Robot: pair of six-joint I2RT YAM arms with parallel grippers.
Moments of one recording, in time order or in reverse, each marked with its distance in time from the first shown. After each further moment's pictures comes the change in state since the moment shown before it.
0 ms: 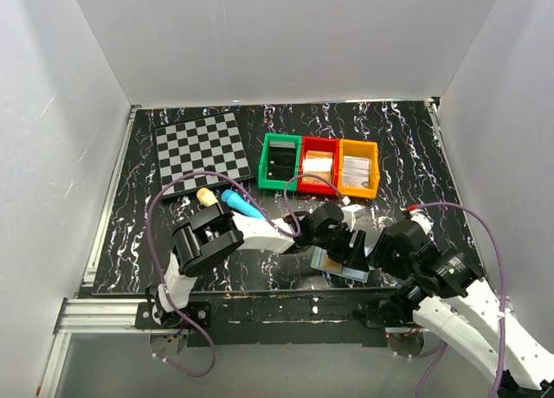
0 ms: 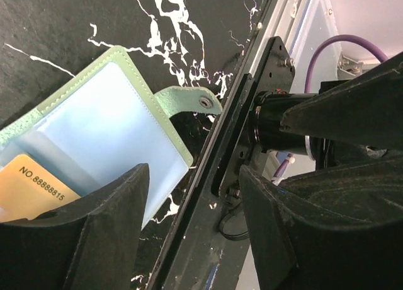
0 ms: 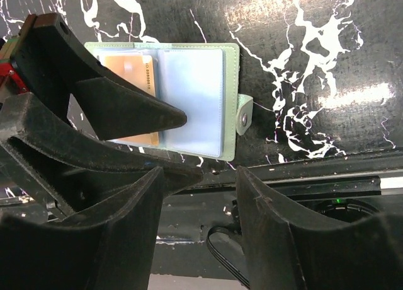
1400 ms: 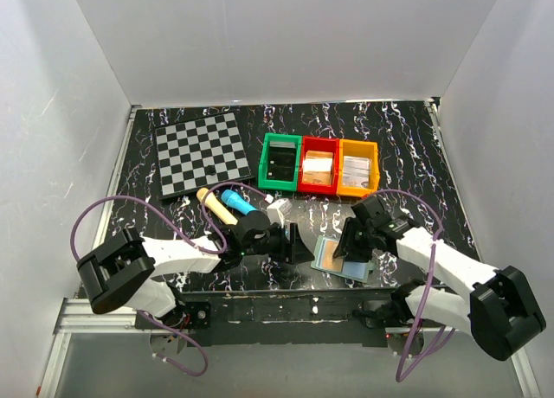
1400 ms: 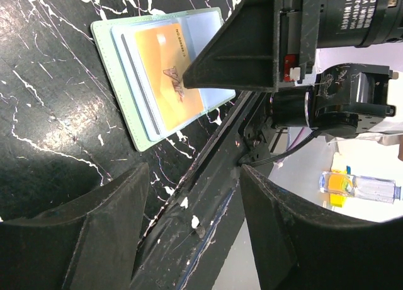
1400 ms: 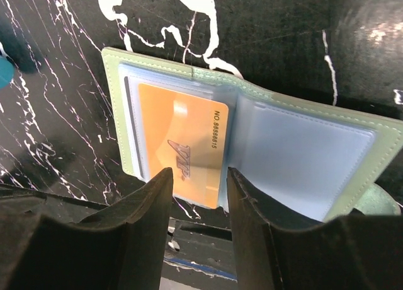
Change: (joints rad) left arm 0.145 -0.624 -0.665 0.156 -0.169 -0.134; right arm -0.098 0.587 -0.094 0.547 -0.336 -0.114
